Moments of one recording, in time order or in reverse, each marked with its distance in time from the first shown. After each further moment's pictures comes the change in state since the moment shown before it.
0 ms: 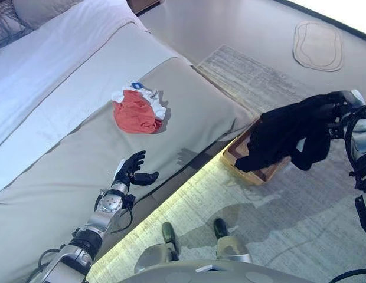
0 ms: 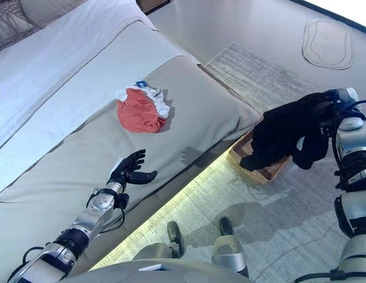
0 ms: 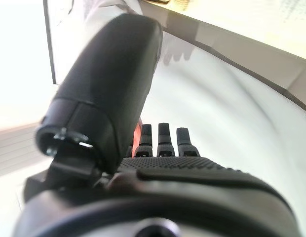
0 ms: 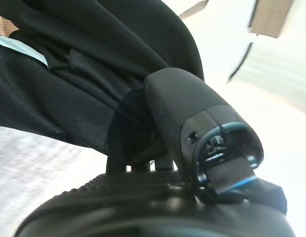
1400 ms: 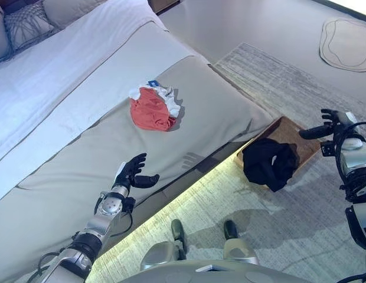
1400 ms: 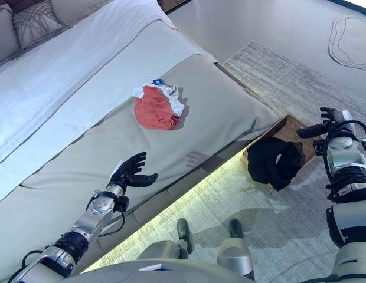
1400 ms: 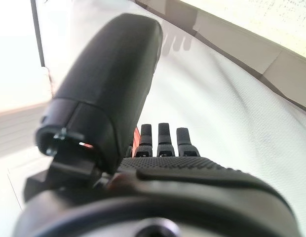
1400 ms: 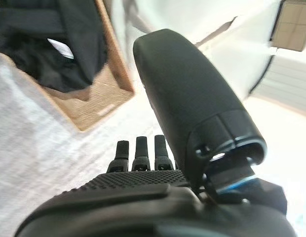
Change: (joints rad) left arm 0.015 -0.001 0.001 -0.012 -0.001 -0.002 -0.008; right arm 0.103 0.077 -0.089 -0.068 -0.068 -0.008 -0.091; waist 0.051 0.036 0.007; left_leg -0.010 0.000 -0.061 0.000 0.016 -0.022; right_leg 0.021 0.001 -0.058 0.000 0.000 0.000
